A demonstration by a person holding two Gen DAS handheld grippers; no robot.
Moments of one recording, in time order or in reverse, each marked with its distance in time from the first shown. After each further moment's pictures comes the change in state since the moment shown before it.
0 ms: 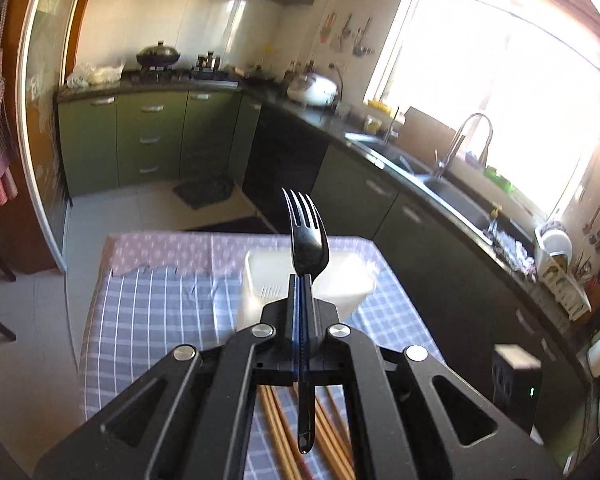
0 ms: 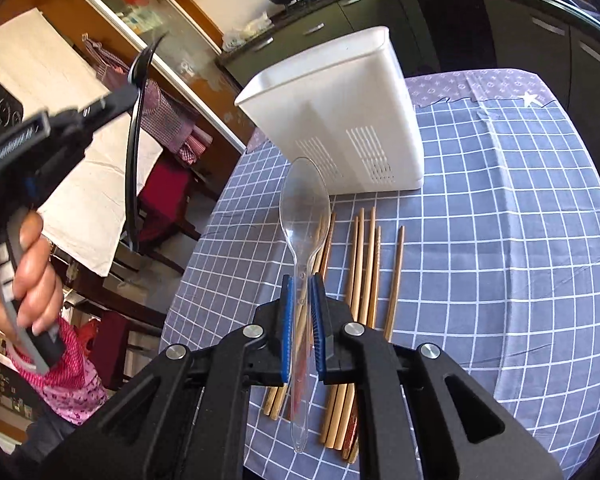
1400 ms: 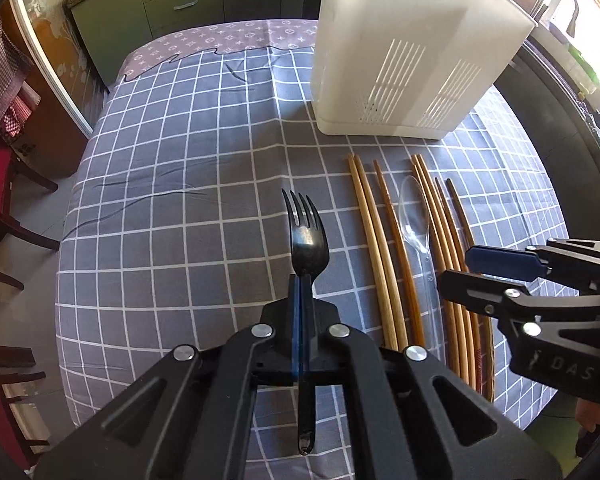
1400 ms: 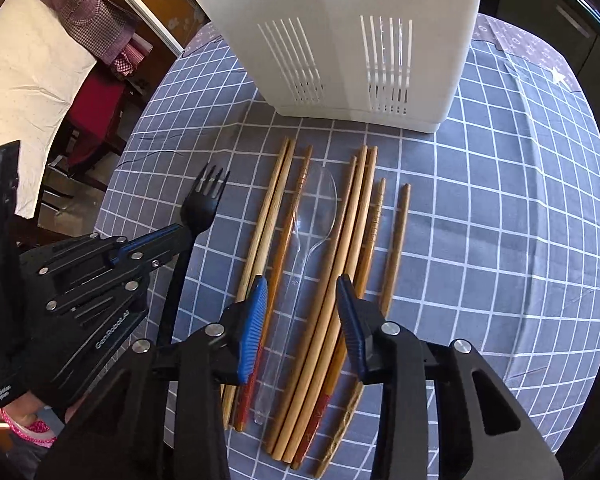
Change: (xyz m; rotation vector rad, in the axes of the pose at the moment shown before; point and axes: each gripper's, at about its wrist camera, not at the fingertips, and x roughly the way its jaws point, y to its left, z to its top) left arm 0.098 0.054 -0.165 0.013 0.584 0.241; right arm 0.111 0.019 0.012 -0.058 0.384 -0.286
